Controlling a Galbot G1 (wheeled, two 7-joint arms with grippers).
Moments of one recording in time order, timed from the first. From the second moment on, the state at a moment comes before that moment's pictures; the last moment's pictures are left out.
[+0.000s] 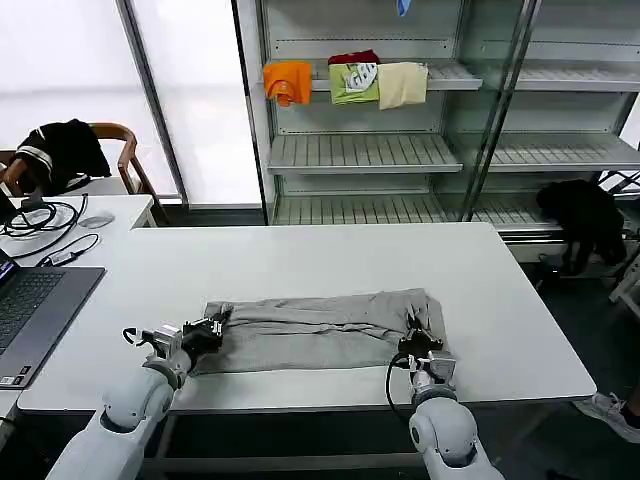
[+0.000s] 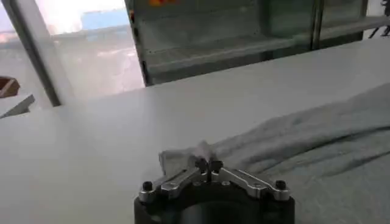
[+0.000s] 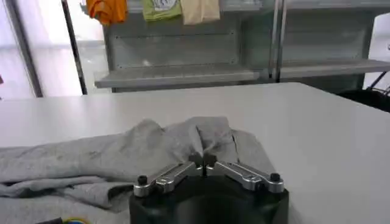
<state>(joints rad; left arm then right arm) 1.04 -1.03 -0.36 -1.70 -0.37 0.47 0.10 -1.16 1.41 0.33 1.81 0.23 -0.37 0.30</state>
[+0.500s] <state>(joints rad) 1.04 -1.06 -0.35 -1.71 -0.35 0.47 0.10 -1.21 1.39 0.33 1.85 0.21 -0.36 0.29</state>
